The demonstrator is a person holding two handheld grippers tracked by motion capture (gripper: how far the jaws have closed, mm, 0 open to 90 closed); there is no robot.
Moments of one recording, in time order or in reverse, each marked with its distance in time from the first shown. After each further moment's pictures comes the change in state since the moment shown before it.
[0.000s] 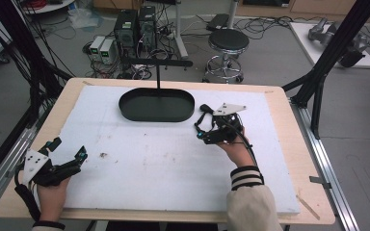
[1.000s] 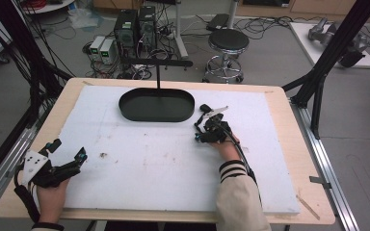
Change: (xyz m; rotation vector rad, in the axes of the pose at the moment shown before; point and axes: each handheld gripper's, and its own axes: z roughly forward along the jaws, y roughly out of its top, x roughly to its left) left arm 0.001 -0.002 -0.003 0.017 0.001 -0.013; right arm -0.015 -0.028 0.064 0.241 0.040 0.064
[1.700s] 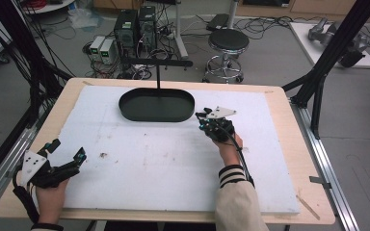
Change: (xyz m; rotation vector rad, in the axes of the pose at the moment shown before) left arm 0.000 0.002 -0.002 -0.010 0.000 -0.005; right arm 0.018 0.004 -0.035 -0.264 -0.123 -0.072
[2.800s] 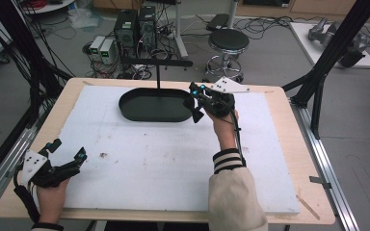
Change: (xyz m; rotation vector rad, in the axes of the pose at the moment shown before) left arm 0.001 -0.001 0.002 0.001 -0.008 -0.010; right arm -0.004 0.090 -0.035 -0.406 0.058 0.026
